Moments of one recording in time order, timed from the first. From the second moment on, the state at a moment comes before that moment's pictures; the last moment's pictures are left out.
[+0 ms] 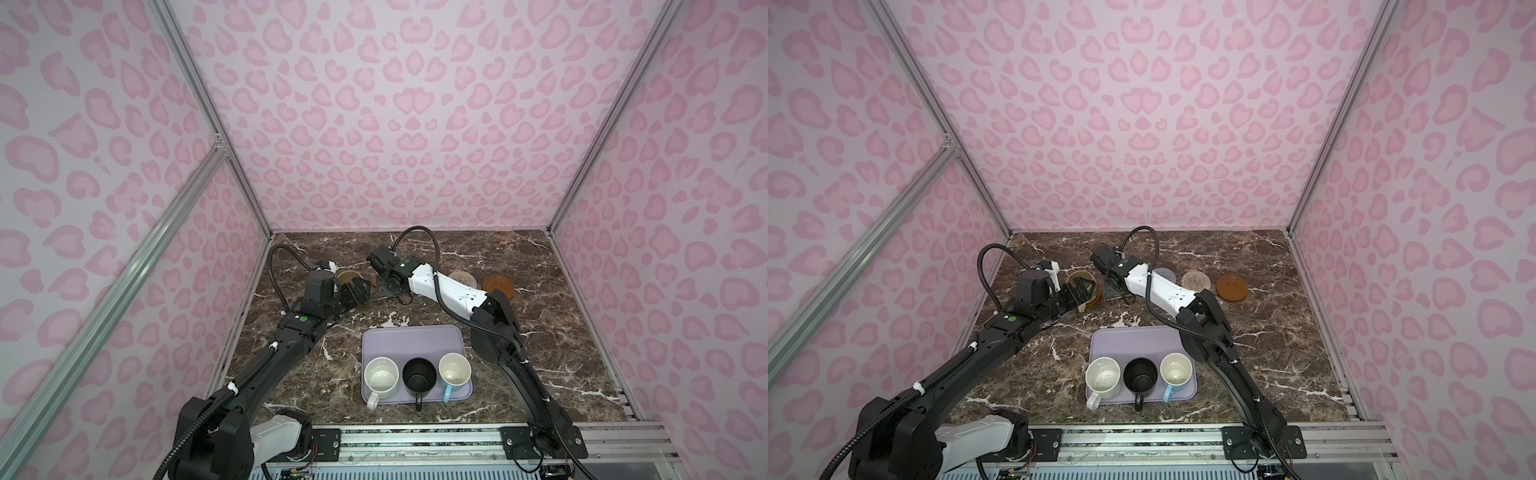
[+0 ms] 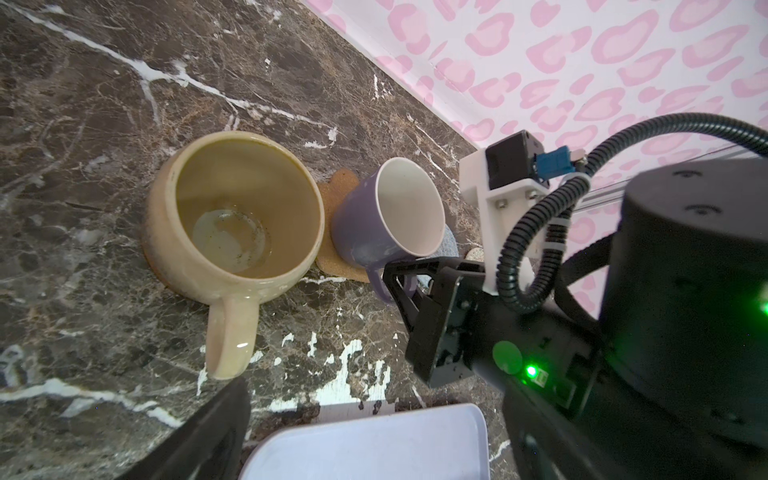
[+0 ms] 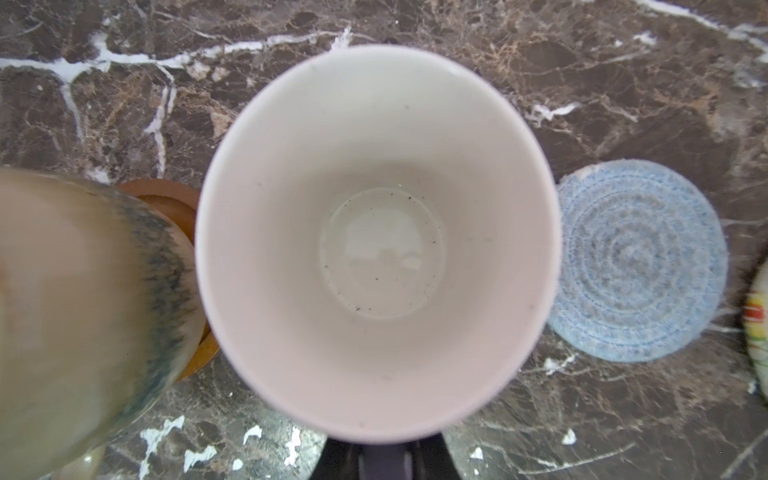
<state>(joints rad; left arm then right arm) -0.31 1.19 0.77 -0.17 0.15 -0.75 0.81 2.40 2.18 -0.89 0.28 0.58</state>
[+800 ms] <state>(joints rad) -0.31 1.13 0.77 -0.20 0.13 -0.75 0.82 2.31 2.08 -0.85 0.21 0.60</state>
